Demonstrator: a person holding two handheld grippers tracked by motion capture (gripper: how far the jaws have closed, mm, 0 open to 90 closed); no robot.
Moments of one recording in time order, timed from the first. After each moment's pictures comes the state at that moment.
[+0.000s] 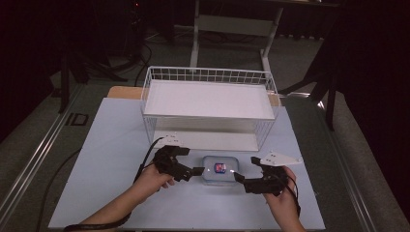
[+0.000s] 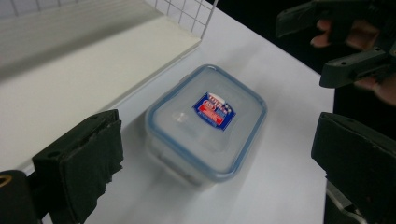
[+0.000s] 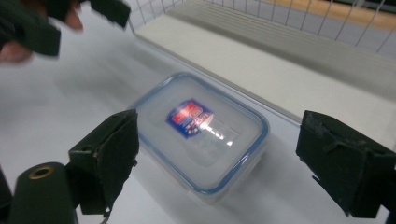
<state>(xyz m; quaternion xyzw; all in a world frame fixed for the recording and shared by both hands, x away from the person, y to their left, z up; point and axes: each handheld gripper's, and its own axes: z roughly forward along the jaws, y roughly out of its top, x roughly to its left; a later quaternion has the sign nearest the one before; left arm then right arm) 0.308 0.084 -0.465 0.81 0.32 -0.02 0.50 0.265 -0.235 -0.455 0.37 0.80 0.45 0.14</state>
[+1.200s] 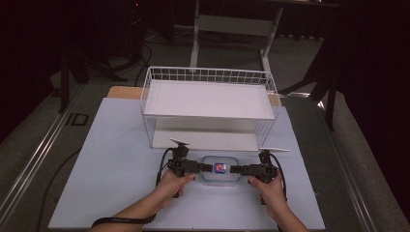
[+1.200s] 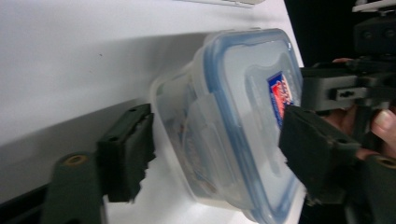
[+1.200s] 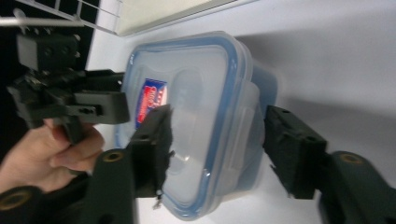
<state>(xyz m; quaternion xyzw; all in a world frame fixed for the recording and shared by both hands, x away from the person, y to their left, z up) 0.340 0.059 -0.538 0.70 0.53 -0.21 0.44 0.331 -0.250 -0.526 0.59 0.66 0.41 -0.20</state>
